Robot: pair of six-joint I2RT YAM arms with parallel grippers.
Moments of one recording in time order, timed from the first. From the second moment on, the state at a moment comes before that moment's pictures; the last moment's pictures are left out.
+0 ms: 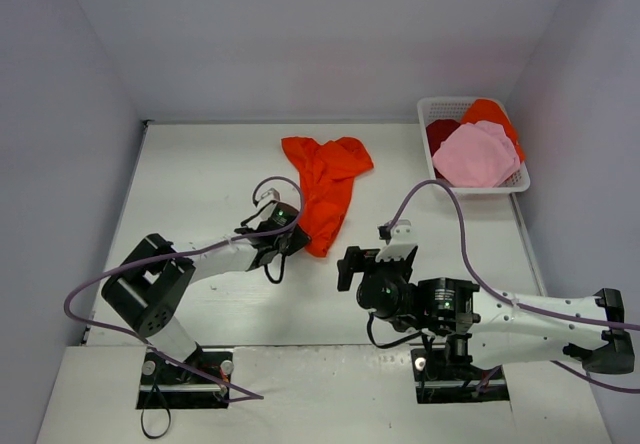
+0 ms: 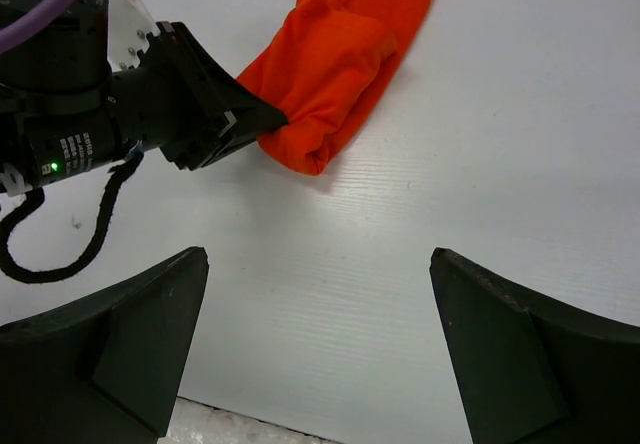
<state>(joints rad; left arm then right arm) -0.71 1.61 0.80 0.02 -0.19 -1.16 1.39 0.96 0.82 -0.62 0.93 0.95</state>
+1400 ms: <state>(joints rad) -0.61 1.75 1.26 -0.18 -0.20 -0.97 1.39 0.93 0.77 -0.62 0.92 1.00</state>
